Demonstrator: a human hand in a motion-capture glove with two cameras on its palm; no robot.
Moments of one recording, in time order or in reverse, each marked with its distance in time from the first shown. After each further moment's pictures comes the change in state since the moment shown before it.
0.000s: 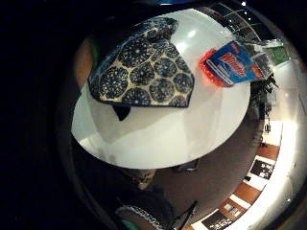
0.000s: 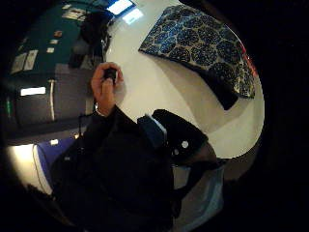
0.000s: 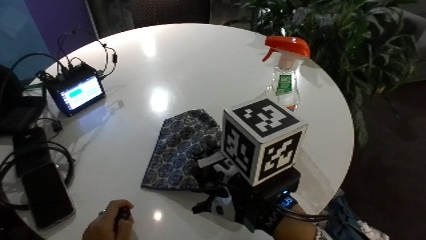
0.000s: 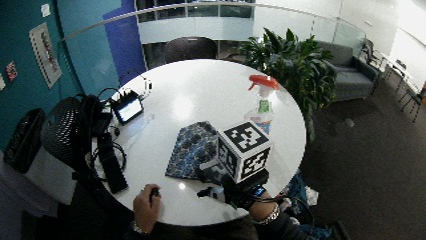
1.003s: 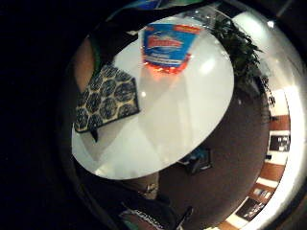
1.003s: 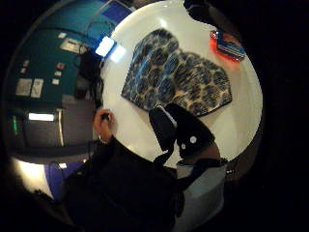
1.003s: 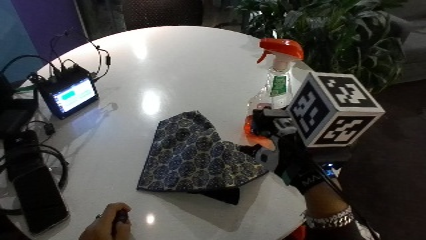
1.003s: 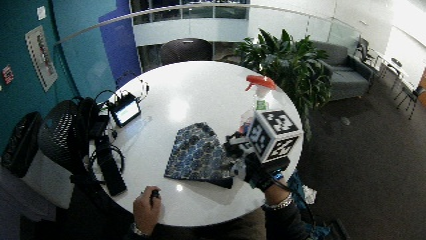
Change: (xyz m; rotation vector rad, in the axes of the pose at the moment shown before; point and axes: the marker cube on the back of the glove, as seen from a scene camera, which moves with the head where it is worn) arm 0.106 -0.008 -0.022 0.216 -0.115 0.305
